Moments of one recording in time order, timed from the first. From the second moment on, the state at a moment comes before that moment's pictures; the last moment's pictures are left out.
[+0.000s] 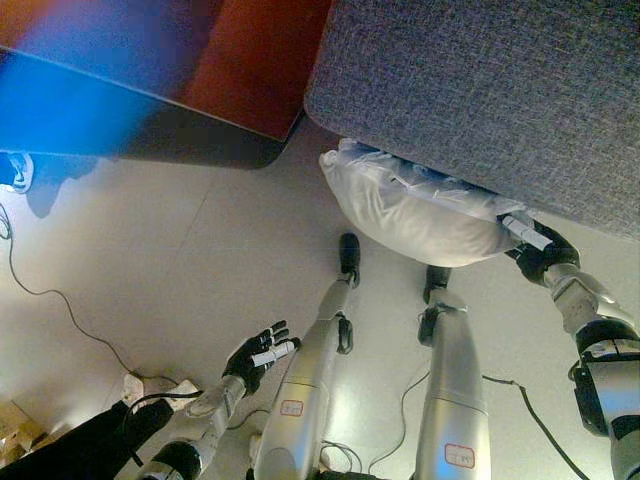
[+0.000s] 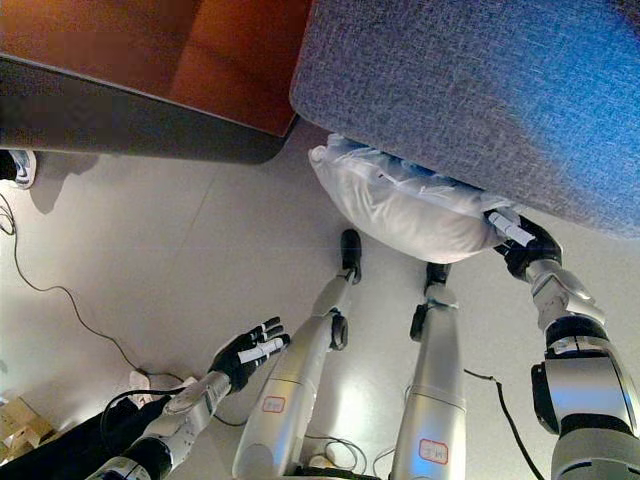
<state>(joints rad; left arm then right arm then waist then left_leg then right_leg) -0.16 0.35 -0.43 0.87 -0.73 -0.18 -0.21 -0.75 -0.73 0.07 1.24 0.83 0.01 0.27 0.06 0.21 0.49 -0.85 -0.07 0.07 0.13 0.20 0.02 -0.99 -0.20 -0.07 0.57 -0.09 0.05</state>
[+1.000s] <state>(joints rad) -0.12 0.35 -0.34 0.95 -0.70 -0.17 -0.27 -0.46 -0.69 0.08 1.12 0.72 -0.03 0.43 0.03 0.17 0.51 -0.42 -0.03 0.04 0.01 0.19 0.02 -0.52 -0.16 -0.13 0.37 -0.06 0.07</state>
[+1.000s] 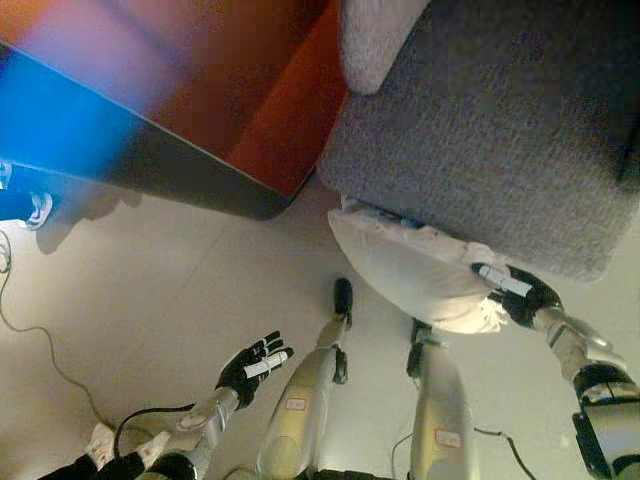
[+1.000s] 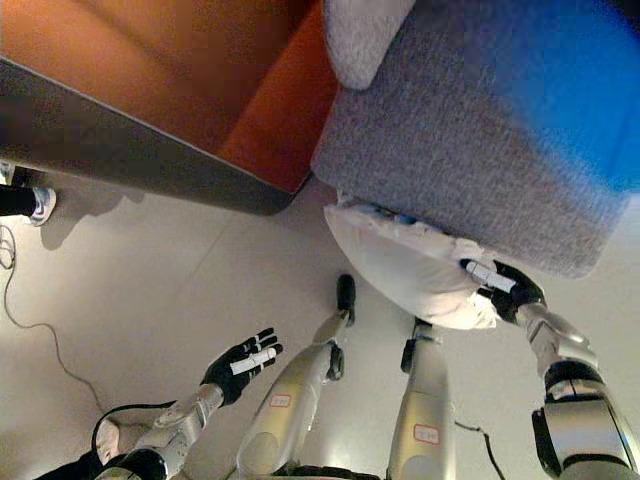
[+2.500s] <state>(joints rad) 0.08 0.32 -0.12 1.26 -0.48 -0.09 -0.25 -0.83 -1.02 0.28 1.08 0.63 0.45 0.58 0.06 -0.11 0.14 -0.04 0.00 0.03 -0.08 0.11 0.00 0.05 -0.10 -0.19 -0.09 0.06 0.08</state>
